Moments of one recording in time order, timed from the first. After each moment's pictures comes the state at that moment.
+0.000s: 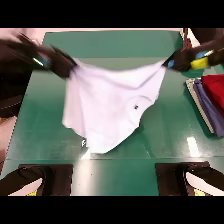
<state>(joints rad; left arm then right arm) -0.42 -1.07 1.48 1.24 -1.17 -1.36 0.15 -1.11 1.53 -1.11 1.37 1.59</state>
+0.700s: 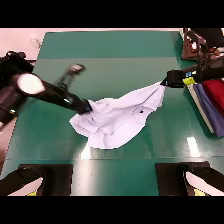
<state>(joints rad) -0.30 -1.07 1.10 1.08 -1.19 -1.35 0.10 -1.07 1.33 -1.15 1.34 1.59</state>
